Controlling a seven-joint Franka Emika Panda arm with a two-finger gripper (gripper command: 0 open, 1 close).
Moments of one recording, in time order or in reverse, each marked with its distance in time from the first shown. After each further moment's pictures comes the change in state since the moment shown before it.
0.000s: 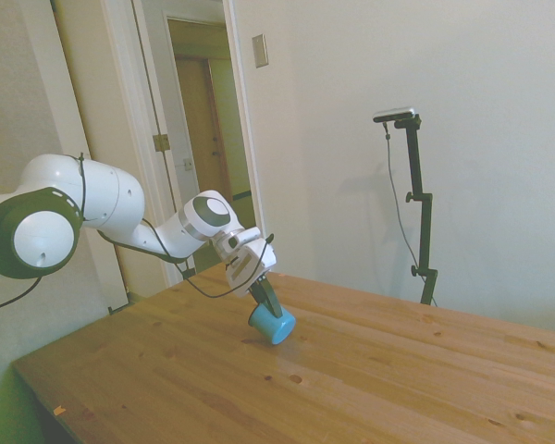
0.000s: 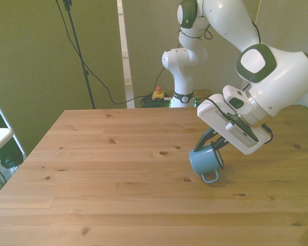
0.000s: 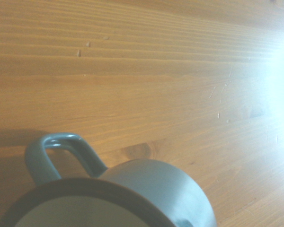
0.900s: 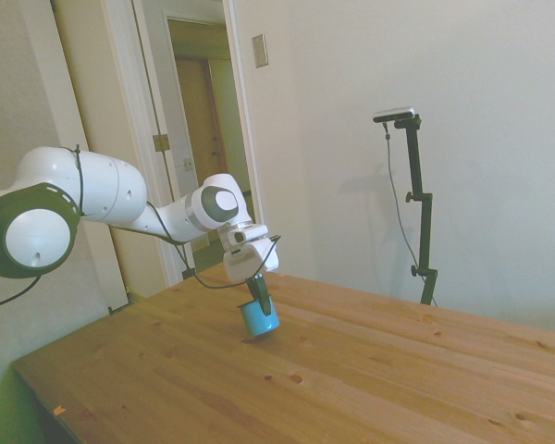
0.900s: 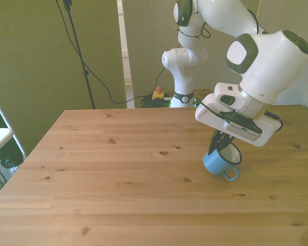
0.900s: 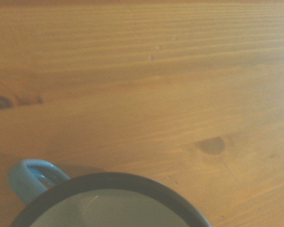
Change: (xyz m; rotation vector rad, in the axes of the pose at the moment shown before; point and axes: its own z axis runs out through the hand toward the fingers) arm 0.029 0.010 -0.016 0.219 -0.285 0.017
